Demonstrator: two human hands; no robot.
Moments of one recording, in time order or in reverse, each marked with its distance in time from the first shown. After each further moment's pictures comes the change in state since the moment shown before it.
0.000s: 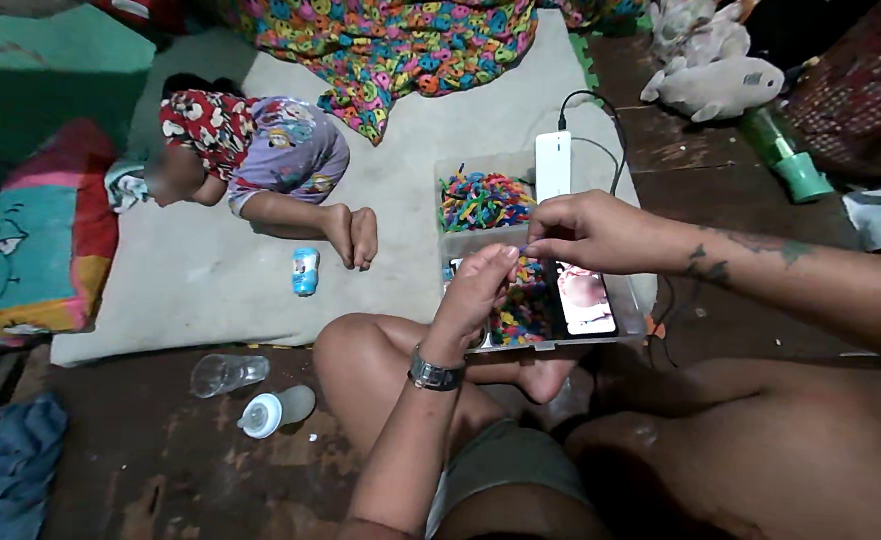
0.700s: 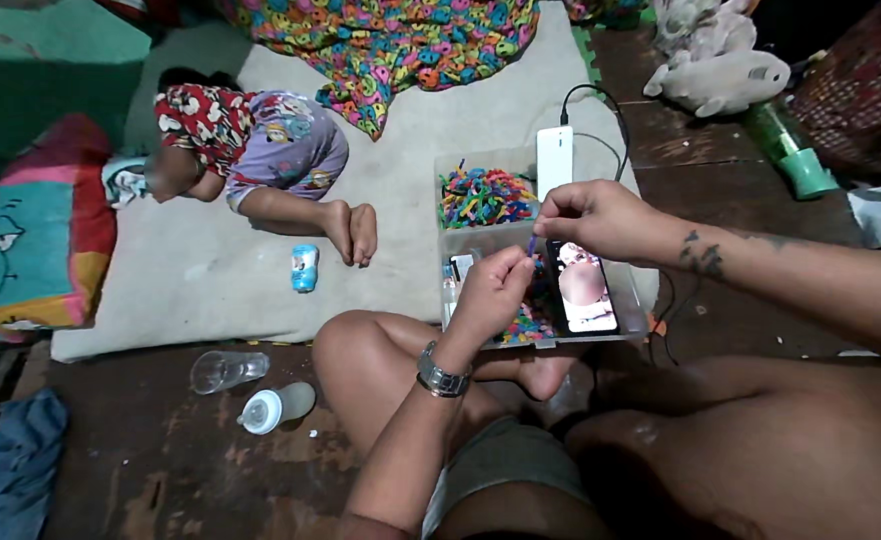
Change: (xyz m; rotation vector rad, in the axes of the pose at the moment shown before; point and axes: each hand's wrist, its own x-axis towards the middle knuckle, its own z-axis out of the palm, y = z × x) left_hand 0.000 -0.006 0.010 0.539 0.044 0.210; right_hand 0.003 0.006 0.005 0.143 0.130 0.350
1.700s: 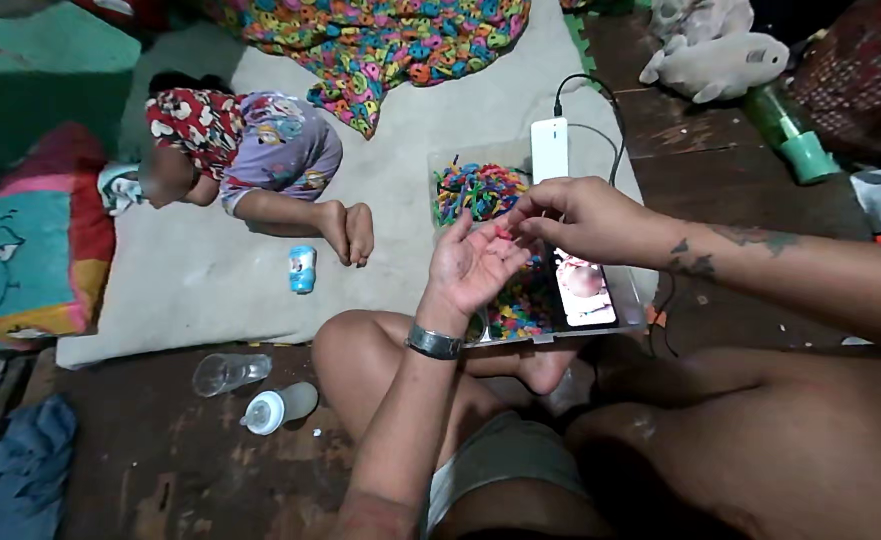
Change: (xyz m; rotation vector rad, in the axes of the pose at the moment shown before) left_hand 0.028 0.004 -0.017 -1.212 0.021 -0.593; right_hand -0.003 -0.002 0.008 -0.097 0.003 -0.211
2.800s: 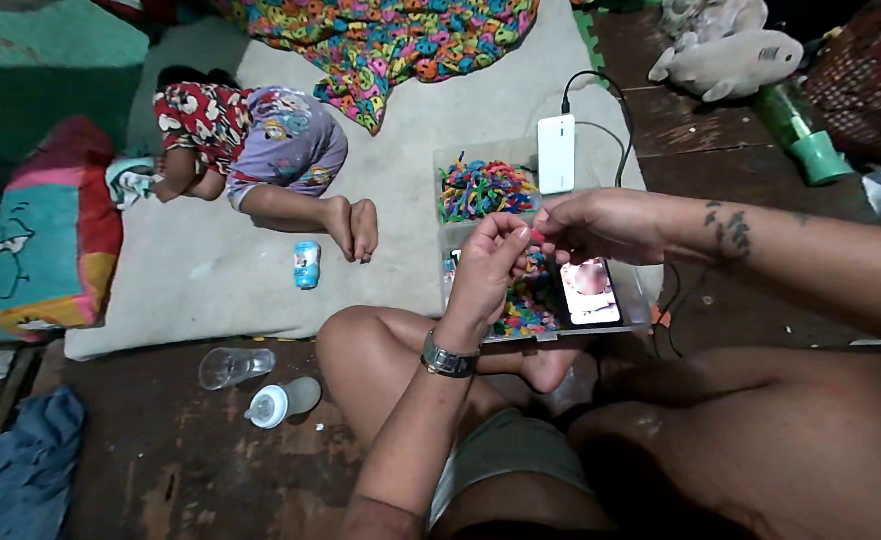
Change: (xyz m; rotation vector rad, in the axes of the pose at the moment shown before) left_hand -0.010 -0.028 0.004 0.575 -0.023 0.490; right_hand 0.003 -0.018 -0.012 0.727 -0.241 0.713
